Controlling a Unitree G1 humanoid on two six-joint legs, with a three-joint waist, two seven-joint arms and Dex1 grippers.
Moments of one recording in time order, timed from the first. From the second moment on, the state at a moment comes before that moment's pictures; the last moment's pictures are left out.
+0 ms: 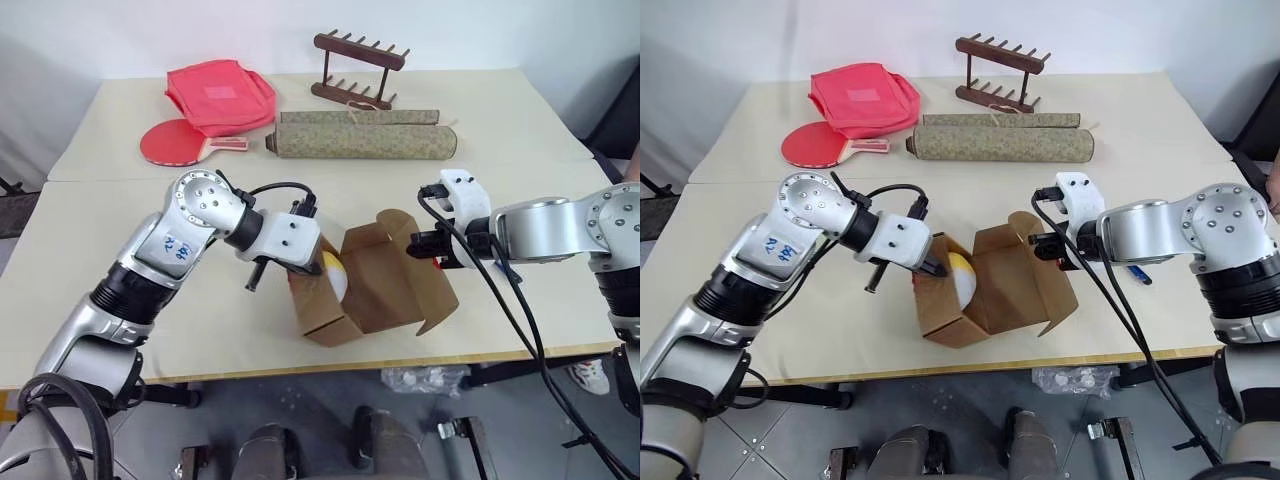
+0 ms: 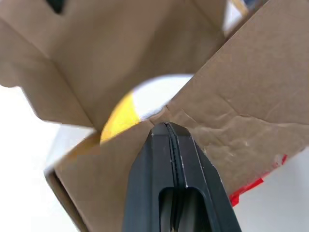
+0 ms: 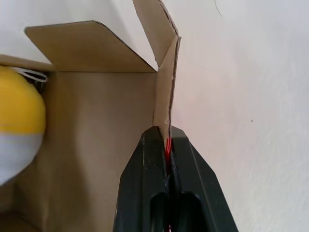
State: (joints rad) left arm -0.92 0.73 -0.45 0.05 -0.01 0.10 -1.38; right arm -0.96 -0.93 0.29 0.04 1.97 1.29 -0.70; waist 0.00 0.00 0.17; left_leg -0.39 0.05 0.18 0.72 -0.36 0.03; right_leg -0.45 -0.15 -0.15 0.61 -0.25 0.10
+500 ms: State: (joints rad) left arm -0.83 0.61 -0.45 0.24 0.16 0.07 -1.24; right arm -0.79 -0.88 0.25 0.04 1.92 1.23 -0.73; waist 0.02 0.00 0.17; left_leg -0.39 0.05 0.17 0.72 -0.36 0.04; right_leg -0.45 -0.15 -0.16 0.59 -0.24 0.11
